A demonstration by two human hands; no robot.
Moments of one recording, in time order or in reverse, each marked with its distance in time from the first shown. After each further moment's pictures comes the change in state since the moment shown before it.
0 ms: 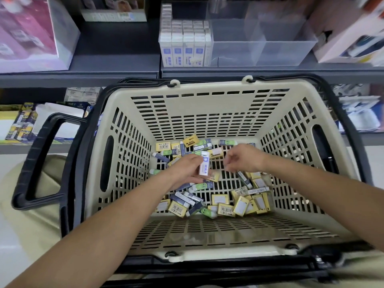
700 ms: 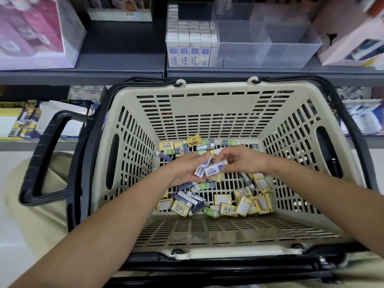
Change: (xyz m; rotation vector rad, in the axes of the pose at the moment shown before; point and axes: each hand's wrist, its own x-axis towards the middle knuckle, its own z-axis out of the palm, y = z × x) left_hand 0.005 0.002 -0.013 -0.041 -0.082 -0.048; right_hand 0.002 -0.016 0.006 0.323 -0.075 -0.136
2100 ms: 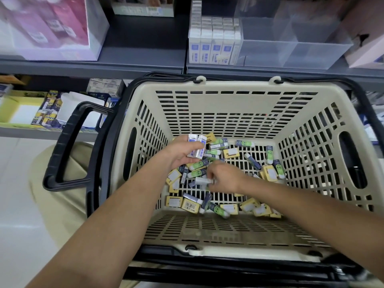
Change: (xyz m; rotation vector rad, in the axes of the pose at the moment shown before) left_hand -0.003 0.017 -0.044 -0.061 0.288 0.096; right_hand 0.039 -0.003 0.073 -0.685 0.012 -0.047
